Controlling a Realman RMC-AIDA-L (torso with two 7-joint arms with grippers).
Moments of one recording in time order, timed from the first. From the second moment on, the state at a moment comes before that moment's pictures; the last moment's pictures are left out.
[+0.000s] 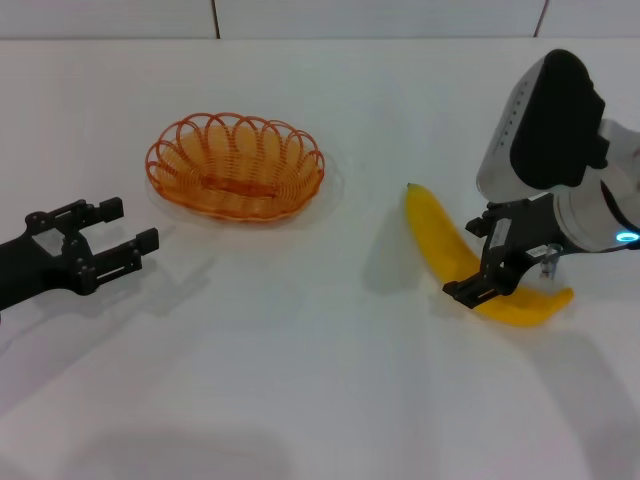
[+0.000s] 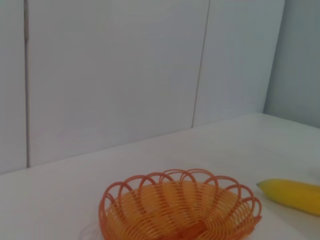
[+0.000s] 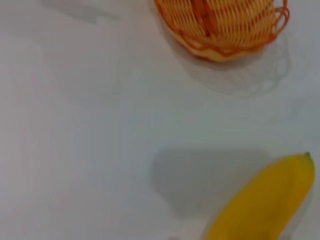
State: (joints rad) left arm -0.40 -1.98 0.72 0.40 1.74 1.38 -1.04; right arm 0.40 2.04 -1.61 -1.44 -2.54 -1.33 2.29
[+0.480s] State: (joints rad) left arm -0.40 -1.98 0.72 0.40 1.74 1.38 -1.04; right arm 0.43 2.04 -1.62 -1.39 -2.55 -1.32 2.31
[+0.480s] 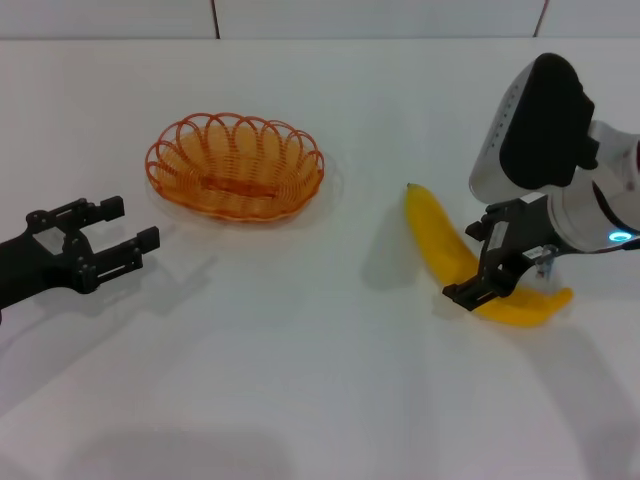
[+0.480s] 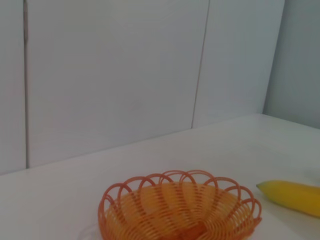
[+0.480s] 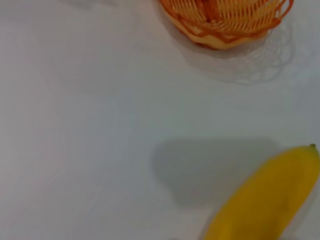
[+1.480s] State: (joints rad) left arm -0.40 -1.98 0.72 0.40 1.75 1.38 -1.04; right arm 0.48 2.04 -1.64 -1.31 -2.57 -1.32 2.32
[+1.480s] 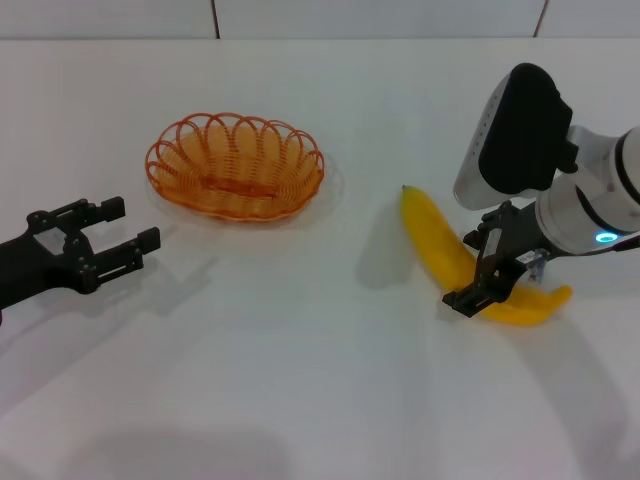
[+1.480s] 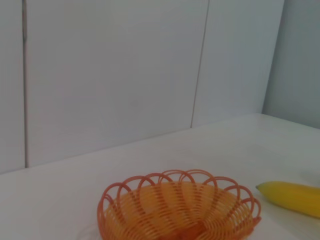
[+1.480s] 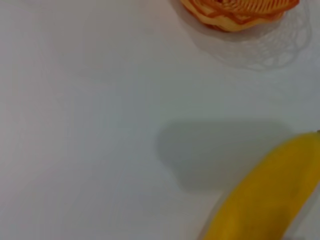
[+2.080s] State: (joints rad) left arm -0.40 -1.98 0.72 0.40 1.75 1.38 -1.04; right arm 0.51 2.04 -1.64 -1.29 -2.56 -1.33 2.34
